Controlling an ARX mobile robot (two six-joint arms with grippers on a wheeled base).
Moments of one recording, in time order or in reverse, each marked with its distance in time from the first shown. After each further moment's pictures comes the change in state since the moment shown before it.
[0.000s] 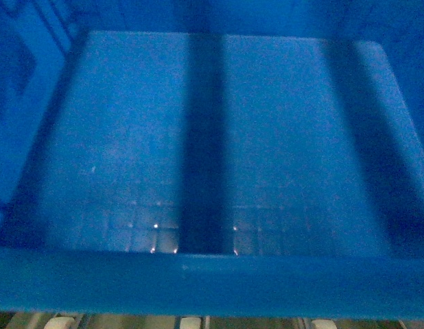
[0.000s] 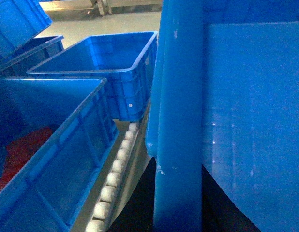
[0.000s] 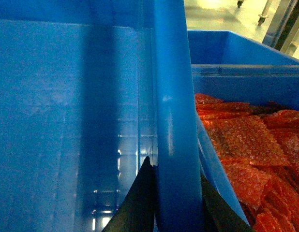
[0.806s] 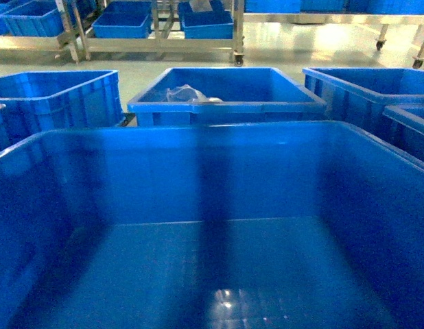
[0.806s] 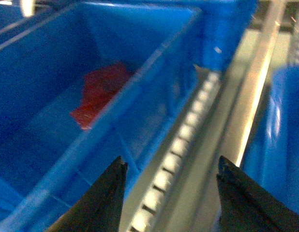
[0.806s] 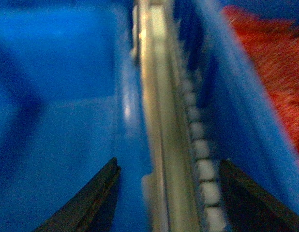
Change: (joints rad) left arm 0.222 0.144 0.096 -0.279 -0.025 -0.148; right arm -0.016 0.192 0.116 -0.268 -0.116 0.138
